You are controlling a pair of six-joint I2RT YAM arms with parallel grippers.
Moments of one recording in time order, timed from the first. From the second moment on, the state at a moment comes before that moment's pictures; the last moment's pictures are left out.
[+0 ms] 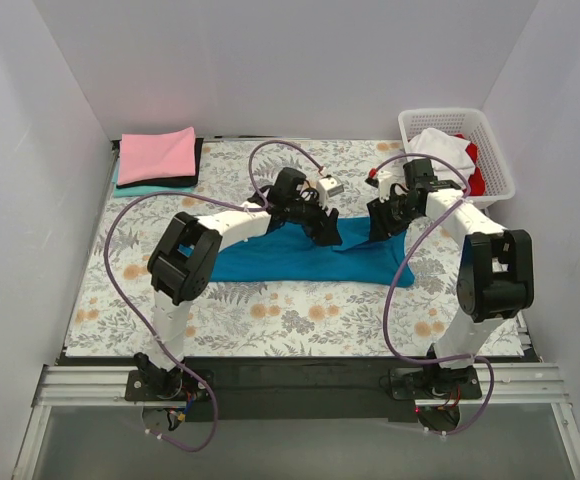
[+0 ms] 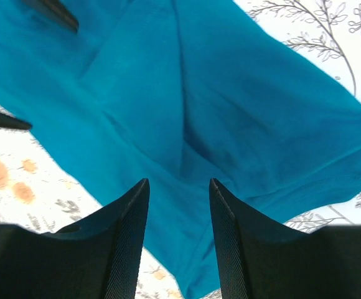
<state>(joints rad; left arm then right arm) -0.63 2.08 1.47 -0.02 0.71 0.06 0.15 1.73 1.24 -0.68 -0.51 -0.39</state>
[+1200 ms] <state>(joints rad) -0.52 2.04 1.35 0.06 0.56 0.01 0.11 1.87 1.26 -0.48 -0.44 -0.45</state>
